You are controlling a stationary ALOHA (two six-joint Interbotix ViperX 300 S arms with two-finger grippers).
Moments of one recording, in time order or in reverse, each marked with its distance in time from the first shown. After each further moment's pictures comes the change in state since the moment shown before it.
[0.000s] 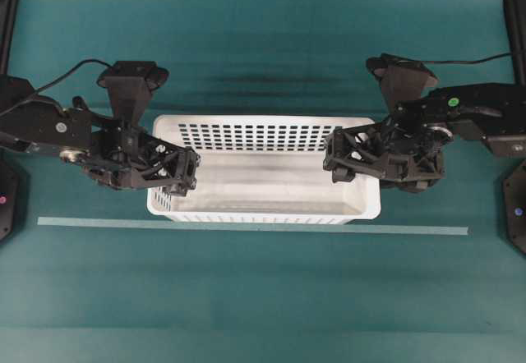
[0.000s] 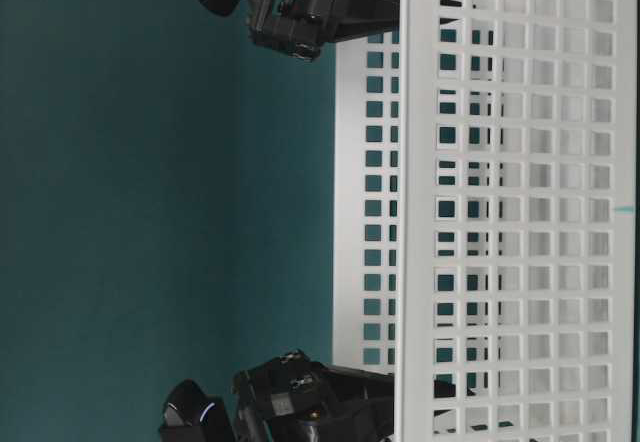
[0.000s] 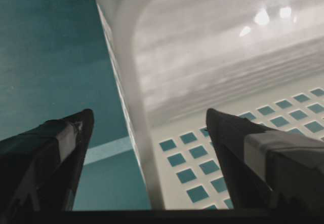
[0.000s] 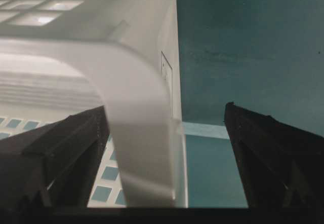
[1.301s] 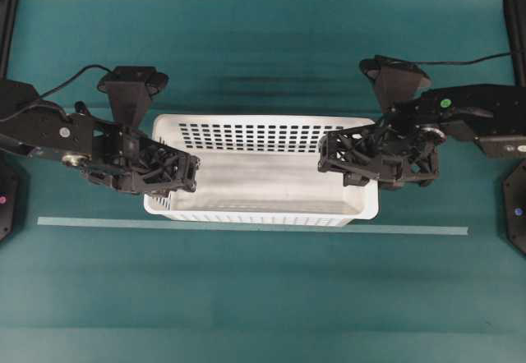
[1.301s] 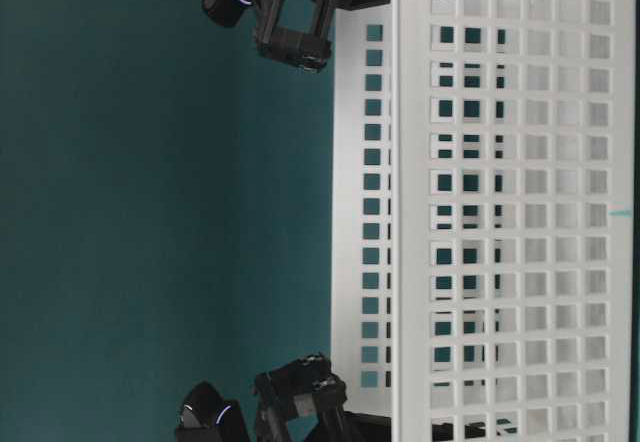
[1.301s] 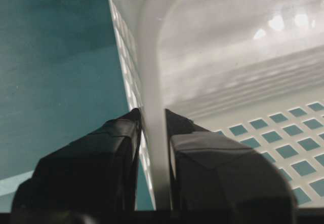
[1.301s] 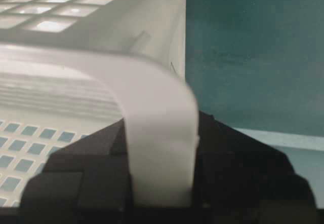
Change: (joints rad) left arm -0.009 0.008 0.006 -0.002 -0.025 -0.009; right arm 0.003 0.014 -0.026 0.003 0.014 -0.006
